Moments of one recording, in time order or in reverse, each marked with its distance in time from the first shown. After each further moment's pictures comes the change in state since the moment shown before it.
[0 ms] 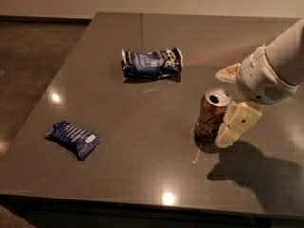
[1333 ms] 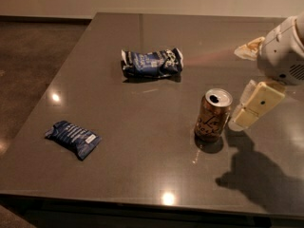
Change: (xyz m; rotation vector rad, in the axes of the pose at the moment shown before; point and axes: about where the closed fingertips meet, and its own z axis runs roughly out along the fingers) arm -0.007 -0.015 -0.055 0.127 0.031 0.013
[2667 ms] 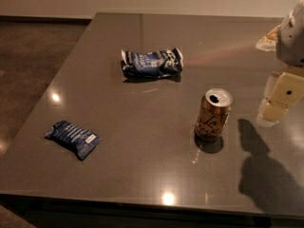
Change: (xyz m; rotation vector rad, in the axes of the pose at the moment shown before) arm 0.029 -0.006 -0.037 -0.004 0.252 -0.002
